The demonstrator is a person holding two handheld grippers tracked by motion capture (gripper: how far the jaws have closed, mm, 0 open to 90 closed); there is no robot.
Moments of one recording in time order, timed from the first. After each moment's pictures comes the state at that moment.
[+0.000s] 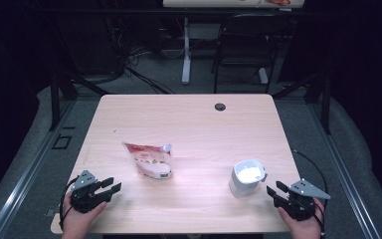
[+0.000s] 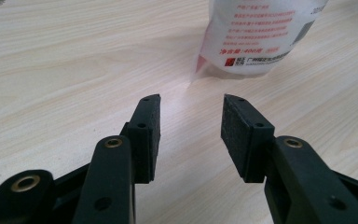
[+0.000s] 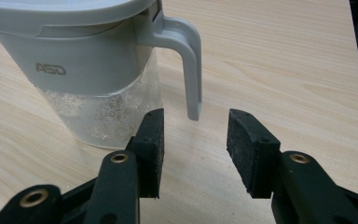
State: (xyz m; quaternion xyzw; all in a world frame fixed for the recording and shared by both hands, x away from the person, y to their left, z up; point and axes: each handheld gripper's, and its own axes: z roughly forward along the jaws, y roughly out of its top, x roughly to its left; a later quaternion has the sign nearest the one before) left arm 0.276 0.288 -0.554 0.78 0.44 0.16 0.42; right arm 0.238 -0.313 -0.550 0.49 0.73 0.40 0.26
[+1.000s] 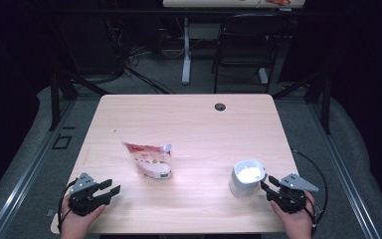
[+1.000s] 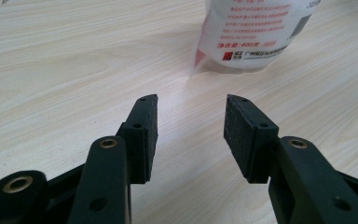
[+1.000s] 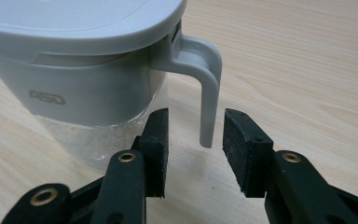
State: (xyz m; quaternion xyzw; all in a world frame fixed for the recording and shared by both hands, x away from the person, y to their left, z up) left arm 0.270 0.288 -0.555 0.78 0.44 0.16 0.42; right arm 0.256 -0.296 -0.550 0.48 0.74 0.40 0.27
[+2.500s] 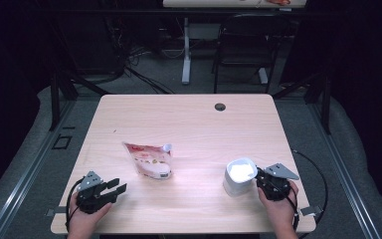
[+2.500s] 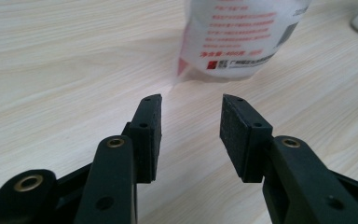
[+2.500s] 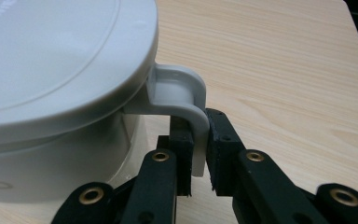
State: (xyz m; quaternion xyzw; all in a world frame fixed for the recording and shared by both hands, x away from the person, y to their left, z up) left arm 0.277 0.269 -0.557 0.78 0.43 0.15 0.43; right arm 0.287 -0.260 -0.550 0.51 0.72 0.37 0.30
